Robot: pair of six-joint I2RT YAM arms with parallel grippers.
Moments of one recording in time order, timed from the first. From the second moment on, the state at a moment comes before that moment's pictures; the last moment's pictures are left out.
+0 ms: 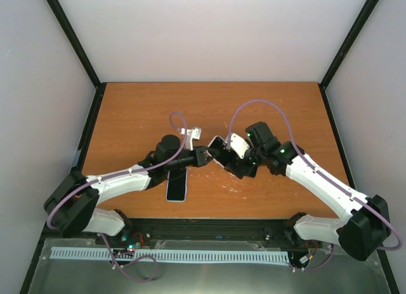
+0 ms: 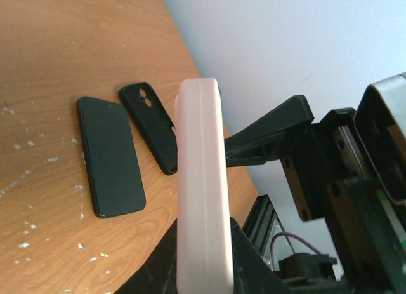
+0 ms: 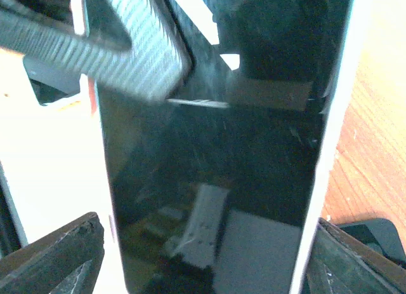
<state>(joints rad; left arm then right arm) -0.78 1.38 0.63 0.49 0.39 -0.90 0.63 1.20 0.93 -0.67 -0.23 -0.35</state>
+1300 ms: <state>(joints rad) -0.63 0.99 0.82 -0.05 1.14 -0.13 0.57 1.11 1.10 -1.20 -1.08 -0.89</state>
